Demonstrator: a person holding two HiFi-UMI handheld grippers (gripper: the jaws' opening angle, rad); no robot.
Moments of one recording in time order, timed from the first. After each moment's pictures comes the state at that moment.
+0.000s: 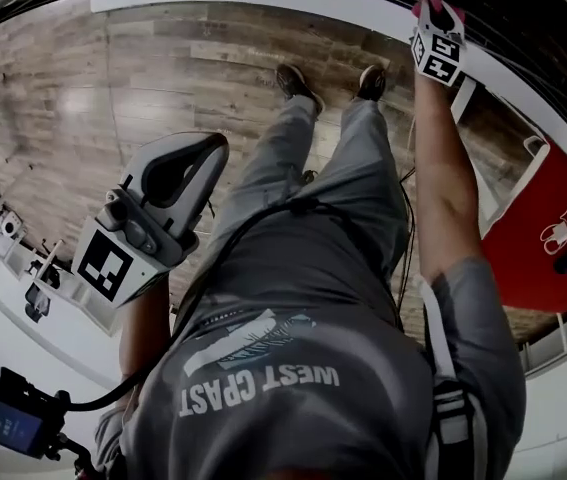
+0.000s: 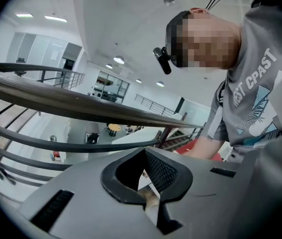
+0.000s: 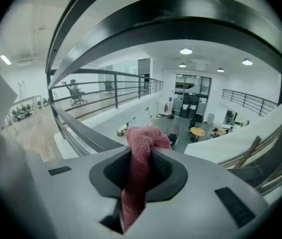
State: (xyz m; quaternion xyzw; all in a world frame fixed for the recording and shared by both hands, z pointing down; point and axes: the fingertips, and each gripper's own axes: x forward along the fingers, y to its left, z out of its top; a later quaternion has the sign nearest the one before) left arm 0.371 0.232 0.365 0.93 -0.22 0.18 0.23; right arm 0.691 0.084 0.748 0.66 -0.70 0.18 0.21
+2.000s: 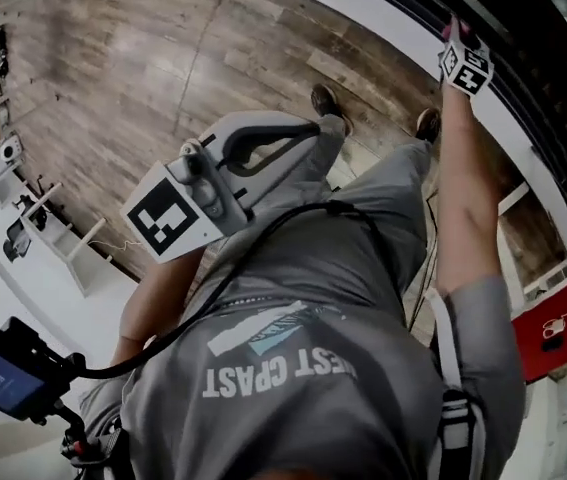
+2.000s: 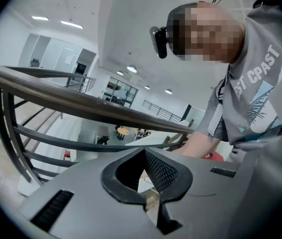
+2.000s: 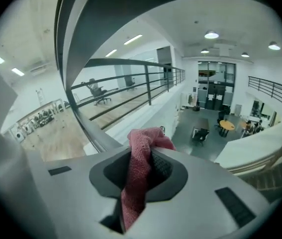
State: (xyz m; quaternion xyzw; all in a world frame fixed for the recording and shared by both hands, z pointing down) left arm -0.036 0.107 0.341 0.91 -0.27 0.15 0.26; right arm 0.173 -0.115 0.737 0.56 -0.76 0.23 0.22
